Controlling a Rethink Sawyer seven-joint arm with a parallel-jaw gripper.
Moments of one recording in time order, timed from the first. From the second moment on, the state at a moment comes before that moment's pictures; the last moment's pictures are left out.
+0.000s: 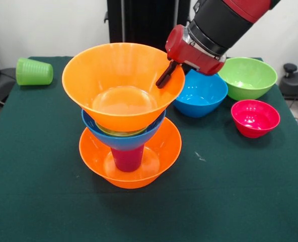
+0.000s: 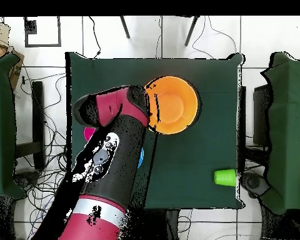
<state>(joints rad) 0.22 -0.39 -0.44 1.18 -0.20 0.87 1.79</state>
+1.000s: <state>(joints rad) 0.22 -0.36 -0.44 1.18 -0.20 0.87 1.79</state>
